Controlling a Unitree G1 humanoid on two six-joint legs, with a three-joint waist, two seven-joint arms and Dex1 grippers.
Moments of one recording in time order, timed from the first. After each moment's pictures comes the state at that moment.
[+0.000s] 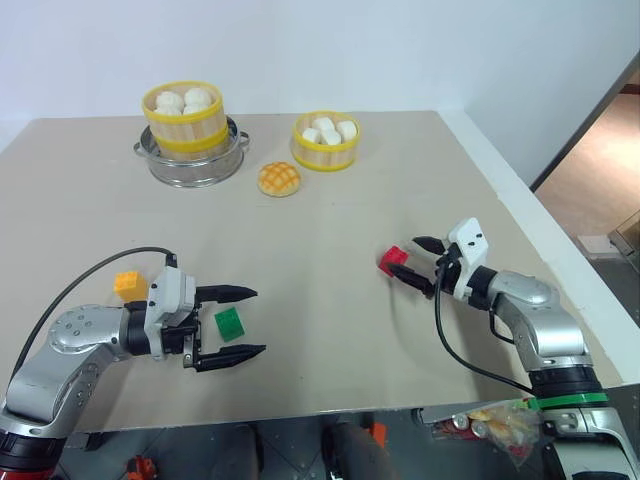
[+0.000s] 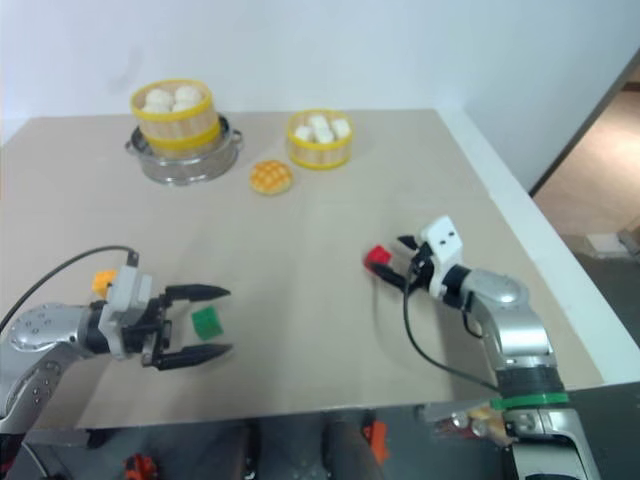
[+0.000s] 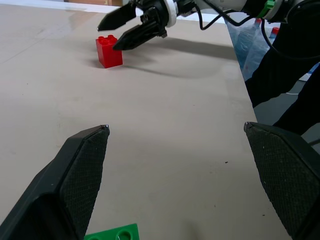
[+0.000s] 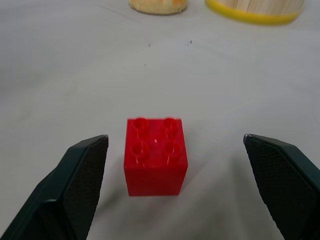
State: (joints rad) left arm -0.06 0.76 0.08 -0.35 -0.63 0.28 -1.17; right arm -0.42 -0.59 -0.04 0.19 0.30 0.30 0.83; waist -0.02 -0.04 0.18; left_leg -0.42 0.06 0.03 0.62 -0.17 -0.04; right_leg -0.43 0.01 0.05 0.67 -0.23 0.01
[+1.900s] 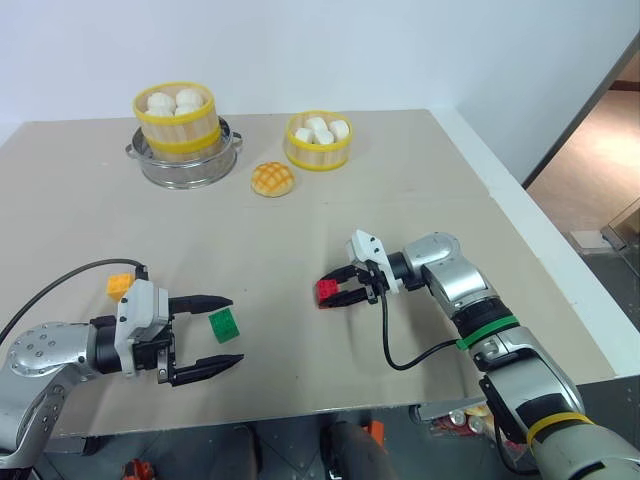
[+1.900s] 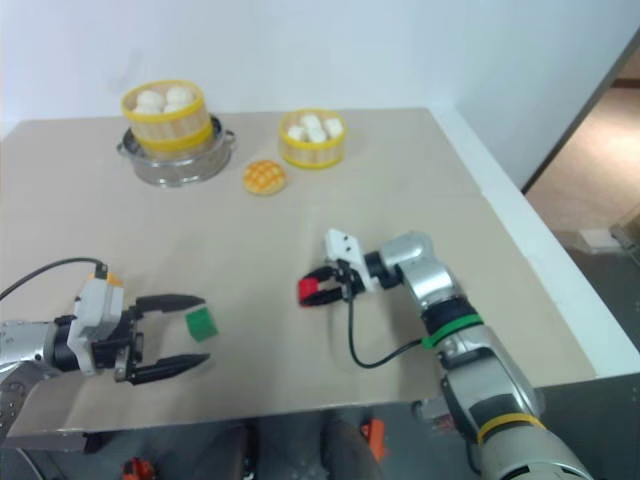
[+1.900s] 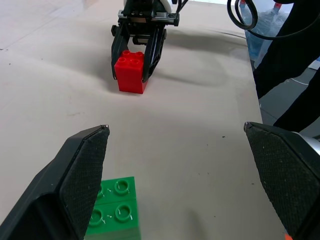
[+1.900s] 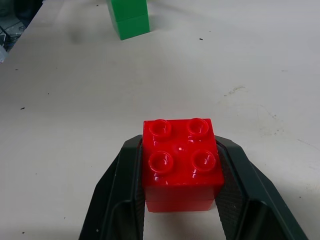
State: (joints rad) left arm 0.10 0.81 0.21 -0.42 -0.64 0.29 -1.16; right arm -0.83 -0.44 0.34 0.57 0.15 0.05 1.45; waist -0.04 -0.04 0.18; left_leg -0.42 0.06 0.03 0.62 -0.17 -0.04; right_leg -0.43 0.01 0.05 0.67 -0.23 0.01
